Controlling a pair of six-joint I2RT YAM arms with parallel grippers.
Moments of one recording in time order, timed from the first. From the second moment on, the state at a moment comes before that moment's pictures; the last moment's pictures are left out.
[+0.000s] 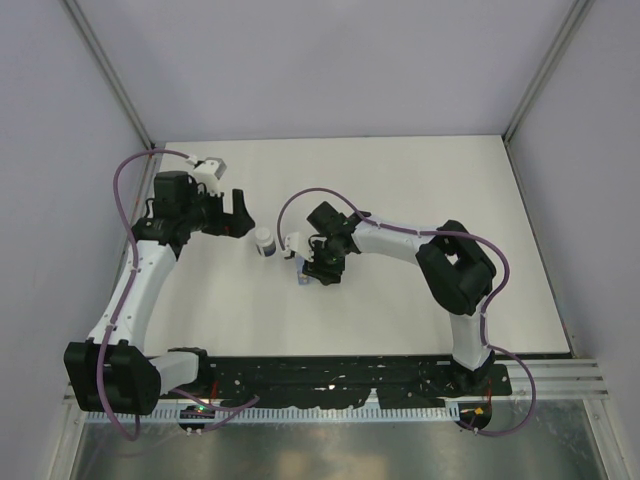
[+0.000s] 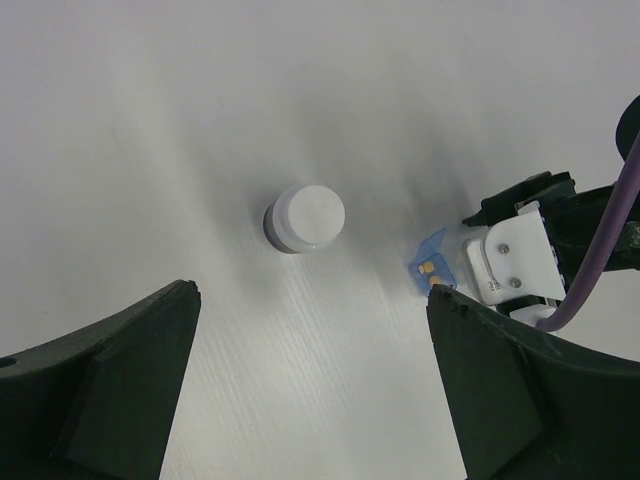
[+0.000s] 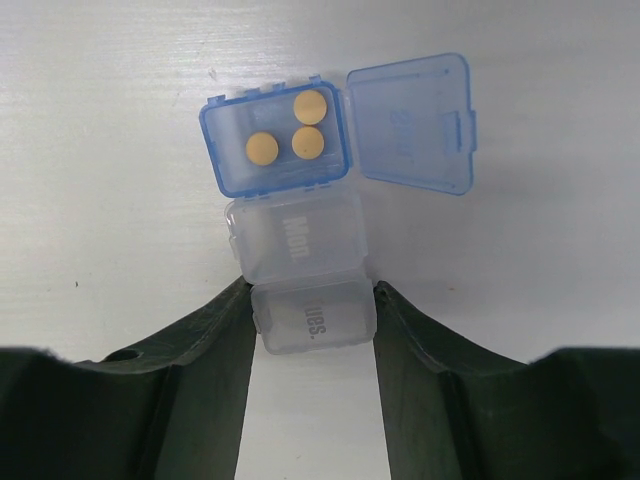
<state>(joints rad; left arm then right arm) -0.06 1.19 1.06 -0.53 0.42 0.00 0.80 1.98 1.36 -0.57 -0.30 -0.68</state>
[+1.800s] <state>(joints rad) -0.06 1.28 1.06 -0.48 0.74 -0.25 0.81 1.66 1.39 -0.75 -0.31 -0.60</state>
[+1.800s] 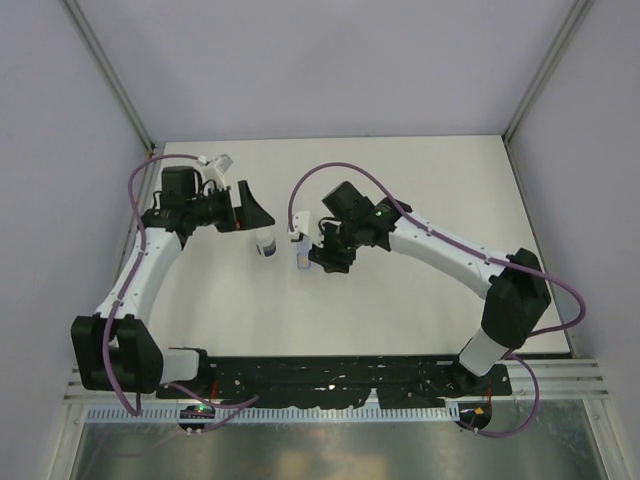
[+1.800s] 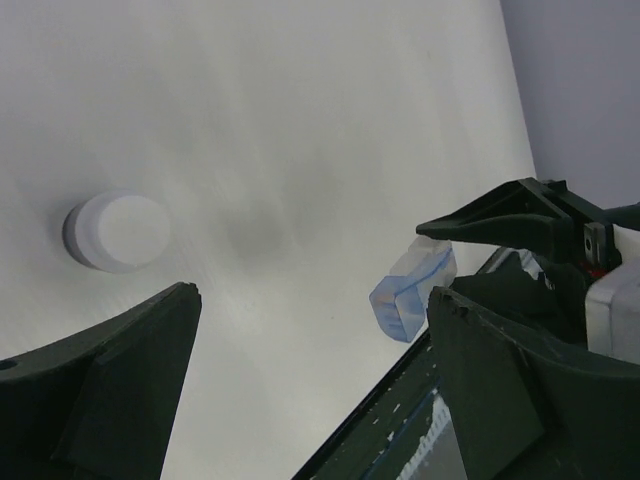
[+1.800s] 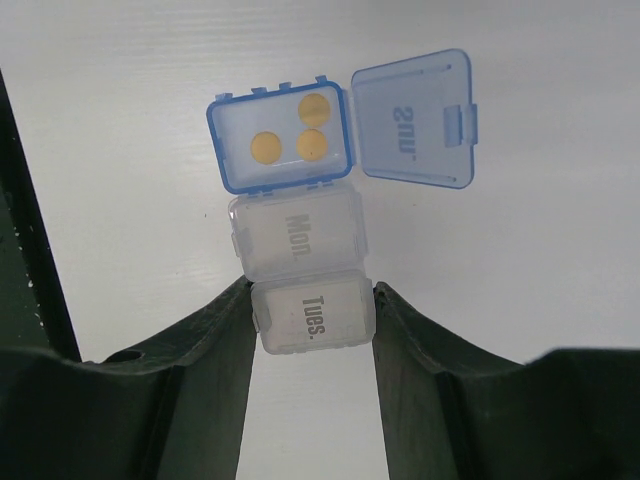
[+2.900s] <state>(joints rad) -0.26 1.44 1.06 -0.35 0.99 -0.55 0.86 1.56 1.46 -0.81 -0.21 -0.55</state>
